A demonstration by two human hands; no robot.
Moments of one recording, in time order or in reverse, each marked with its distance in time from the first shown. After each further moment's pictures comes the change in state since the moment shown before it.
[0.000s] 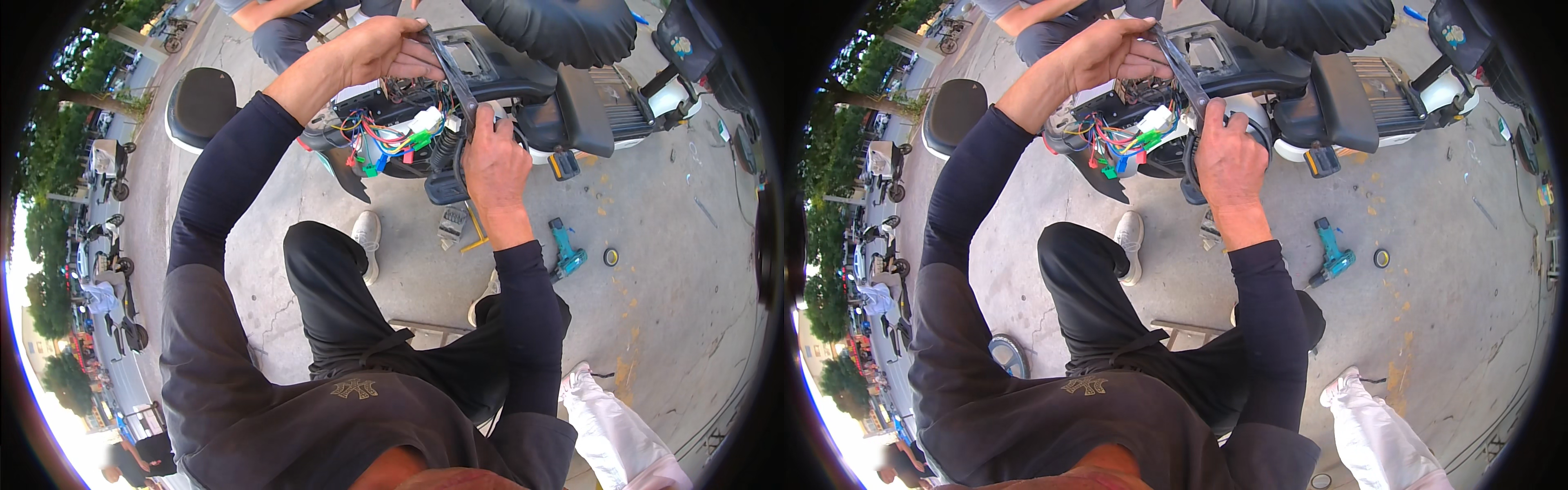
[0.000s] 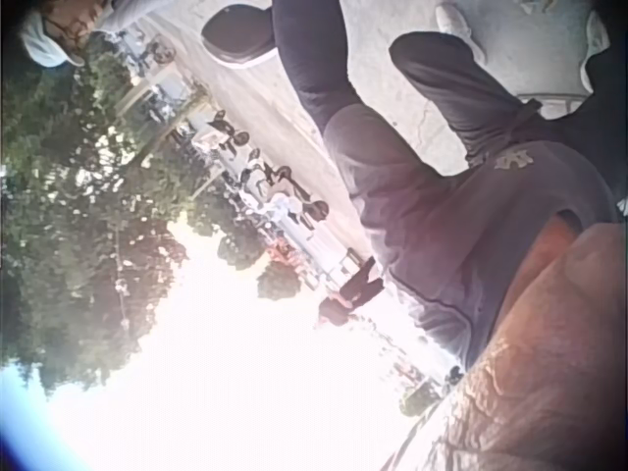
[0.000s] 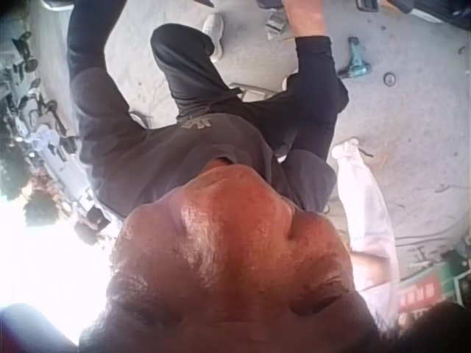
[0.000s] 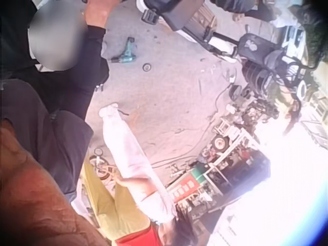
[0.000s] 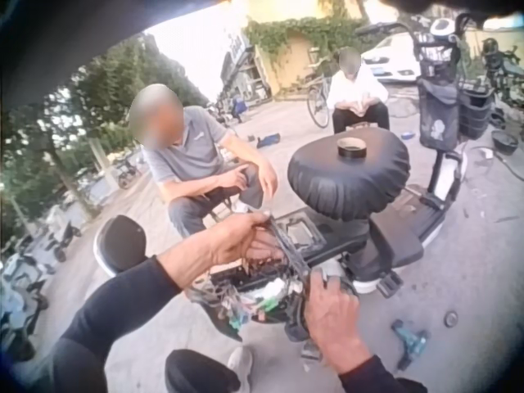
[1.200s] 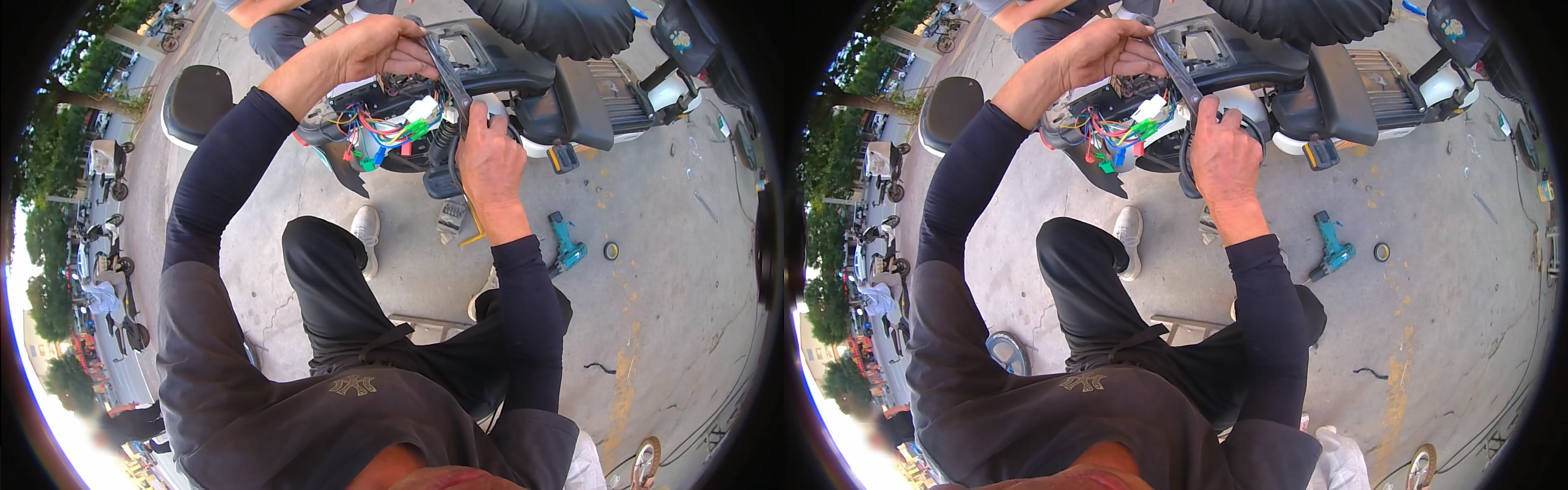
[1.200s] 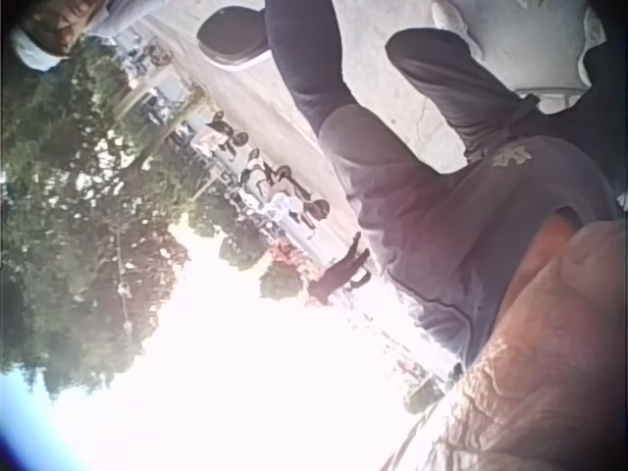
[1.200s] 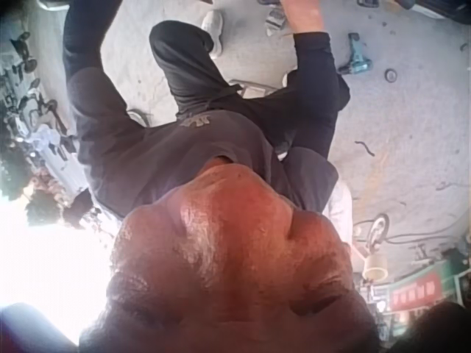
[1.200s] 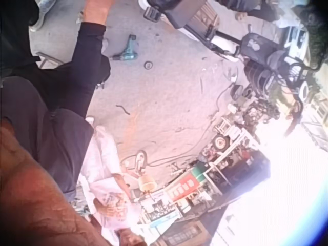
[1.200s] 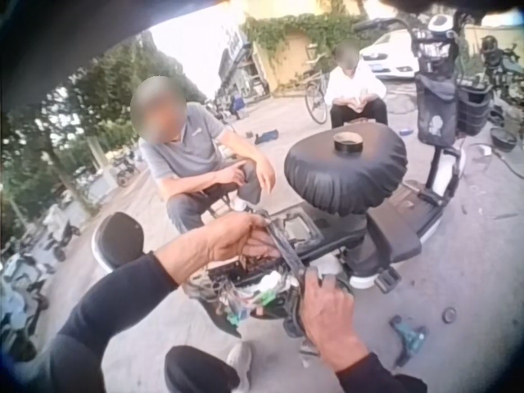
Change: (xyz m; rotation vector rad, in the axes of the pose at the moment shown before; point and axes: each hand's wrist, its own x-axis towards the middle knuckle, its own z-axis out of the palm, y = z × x) left_hand 0.005 -0.006 -0.003 0.028 -0.030 -0.031; right_hand -0.005 0.002 0.008 0.008 0.051 -0.043
